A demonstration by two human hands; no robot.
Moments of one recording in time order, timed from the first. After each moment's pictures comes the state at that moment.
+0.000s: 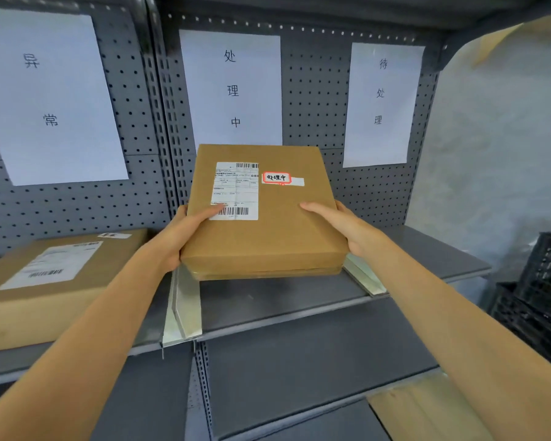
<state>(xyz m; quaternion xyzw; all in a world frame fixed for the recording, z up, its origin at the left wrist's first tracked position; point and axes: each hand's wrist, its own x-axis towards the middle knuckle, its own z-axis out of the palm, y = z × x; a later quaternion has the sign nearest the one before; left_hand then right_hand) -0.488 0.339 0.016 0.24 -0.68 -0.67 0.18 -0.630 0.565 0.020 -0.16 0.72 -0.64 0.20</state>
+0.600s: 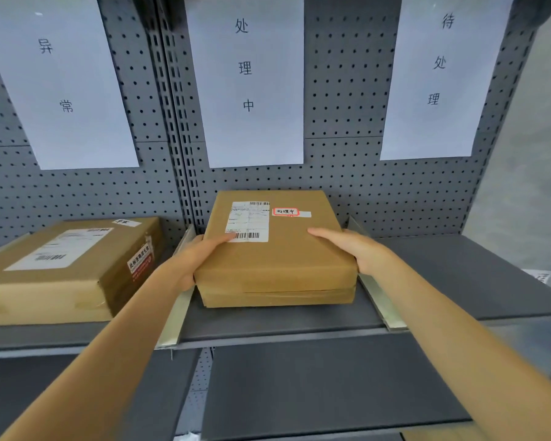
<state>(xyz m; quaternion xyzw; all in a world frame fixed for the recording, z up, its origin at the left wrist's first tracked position) -0.545 0.350 -0.036 0.40 -0.64 -0.64 0.17 -0.738 0.539 -0.038 -0.17 0.75 -0.54 0.34</state>
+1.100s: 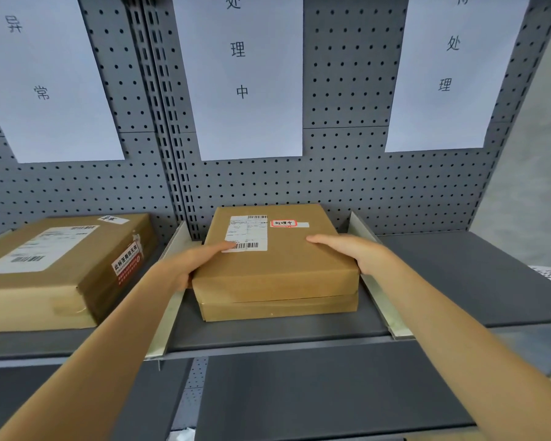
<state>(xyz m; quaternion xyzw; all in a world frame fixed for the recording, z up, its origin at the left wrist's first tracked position) -0.564 0.338 -0.049 0.43 -0.66 -0.62 0.06 -0.766 0.523 -0.058 -0.16 0.80 -0.45 0.35</state>
